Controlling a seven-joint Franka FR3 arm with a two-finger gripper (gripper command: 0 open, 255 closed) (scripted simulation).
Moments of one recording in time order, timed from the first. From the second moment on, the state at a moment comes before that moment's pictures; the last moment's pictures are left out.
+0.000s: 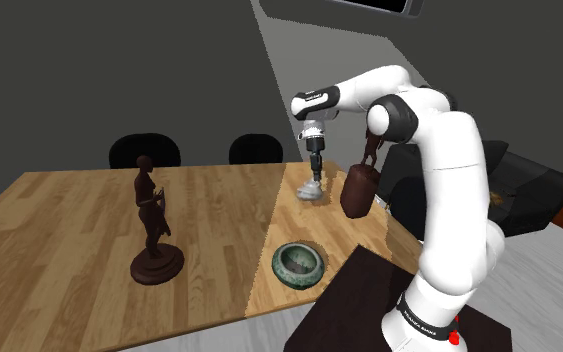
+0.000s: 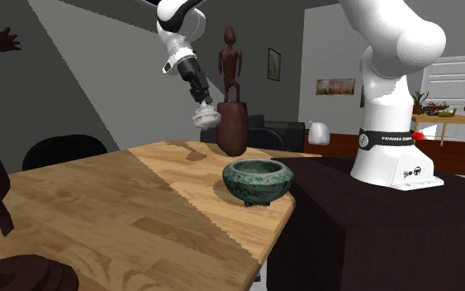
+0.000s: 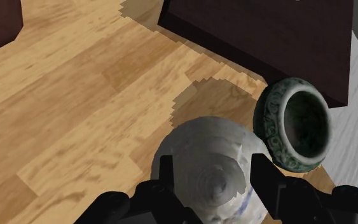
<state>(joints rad) -0.26 0.52 -0.28 -1.50 0.15 1.46 -0.91</state>
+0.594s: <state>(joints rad) -0.14 0.21 -0.25 -1.92 0.14 1.59 -0.78</state>
